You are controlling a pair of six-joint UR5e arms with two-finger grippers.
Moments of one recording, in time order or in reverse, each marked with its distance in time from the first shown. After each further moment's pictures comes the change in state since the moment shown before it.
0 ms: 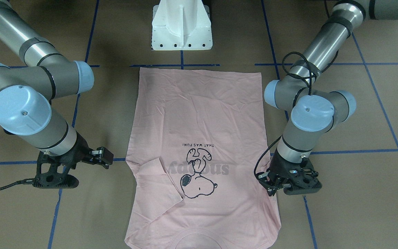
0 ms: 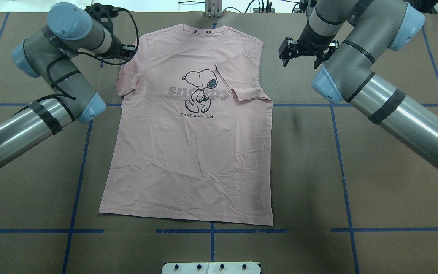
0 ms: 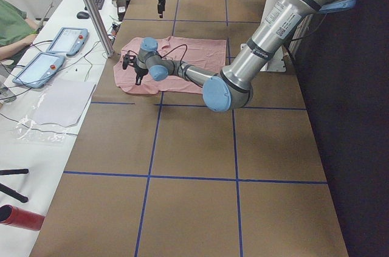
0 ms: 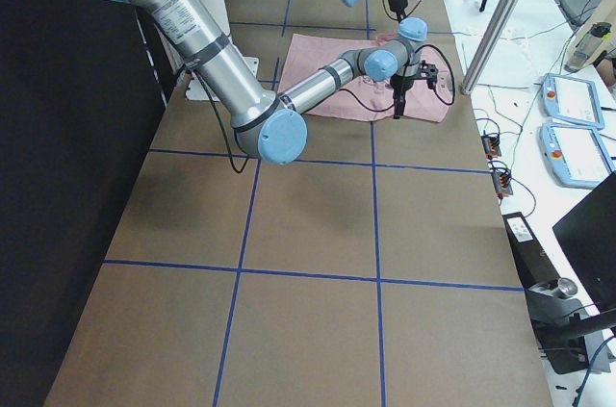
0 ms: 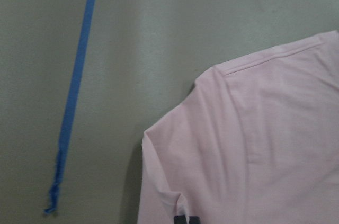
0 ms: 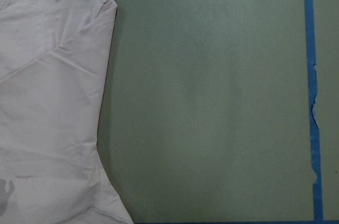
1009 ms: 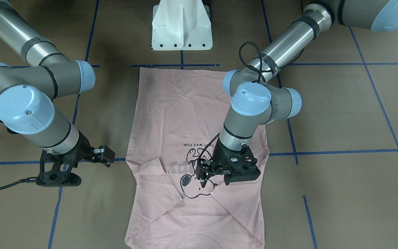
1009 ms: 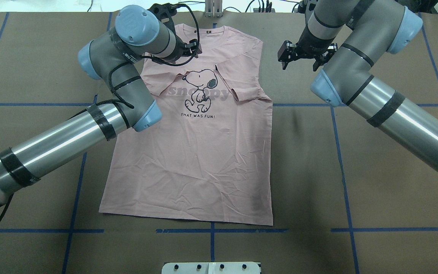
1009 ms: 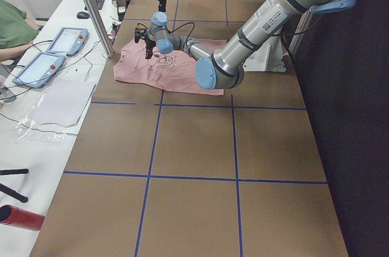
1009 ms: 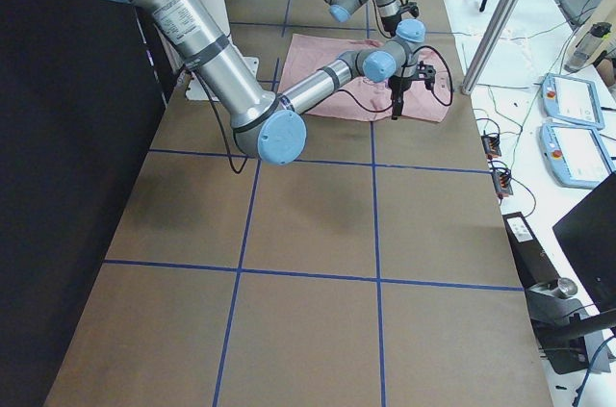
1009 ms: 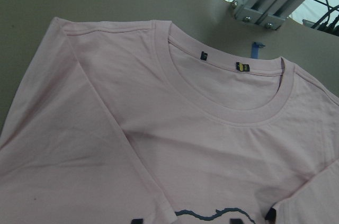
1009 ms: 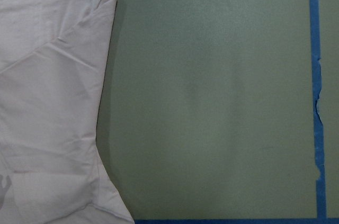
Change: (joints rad) left arm 0.117 -0.093 0.027 -0.085 0.053 -0.162; right arm -0.015 -0.009 0.019 0.001 -0.001 0.013
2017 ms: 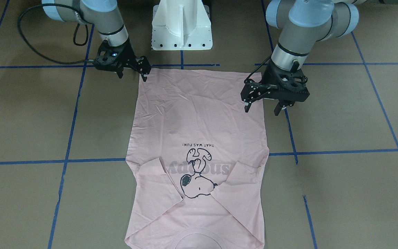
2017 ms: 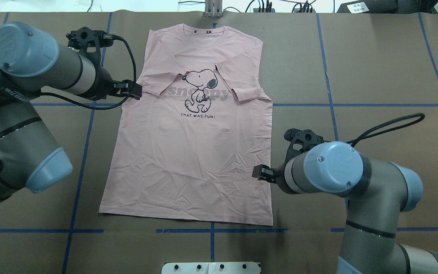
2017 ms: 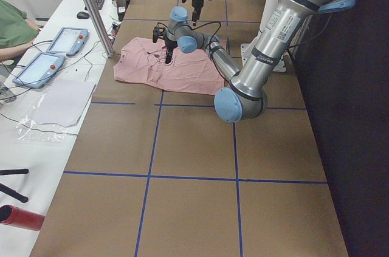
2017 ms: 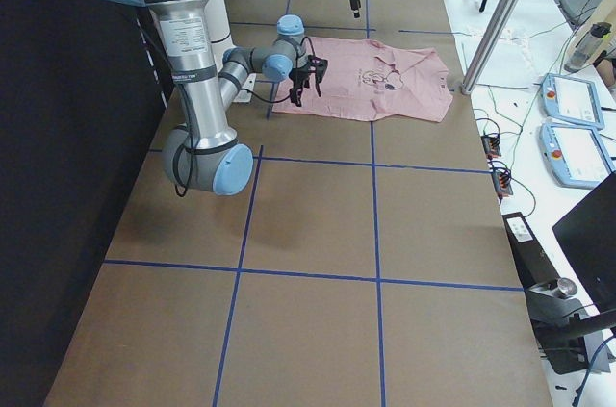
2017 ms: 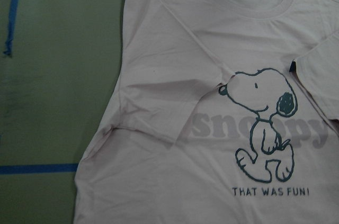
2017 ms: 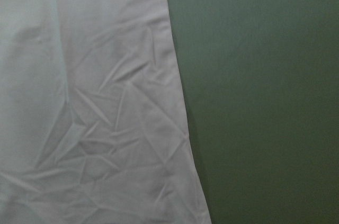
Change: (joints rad) left arm -0.004 0.482 -0.821 0.496 -0.083 0.292; right arm -0.616 -0.403 0.652 0.000 -0.461 0.744
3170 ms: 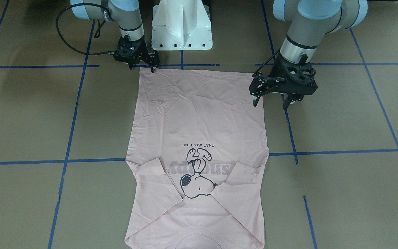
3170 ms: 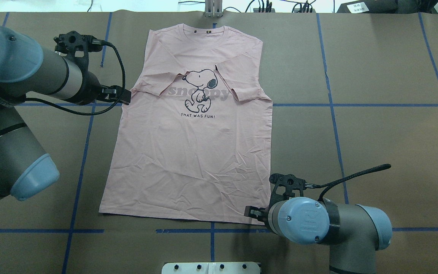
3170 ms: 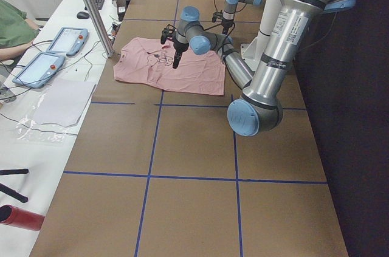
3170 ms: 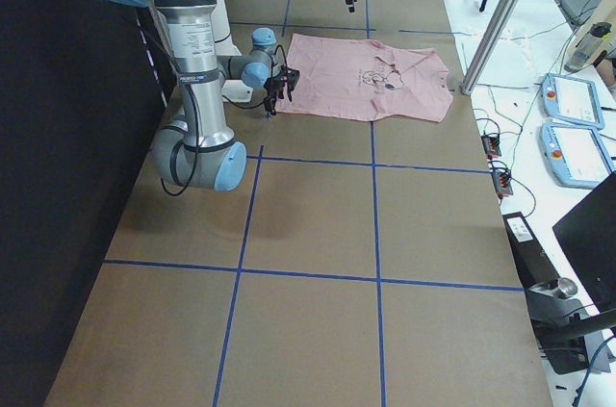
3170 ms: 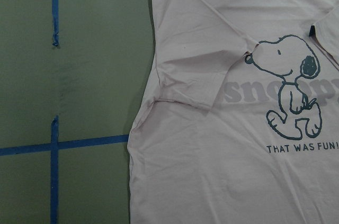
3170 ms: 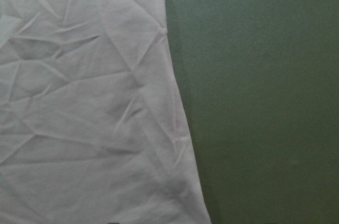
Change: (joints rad) left arm -0.003 0.031 -0.032 0.018 0.001 0.027; right arm -0.132 0.010 -0.087 -0.002 -0.079 0.049
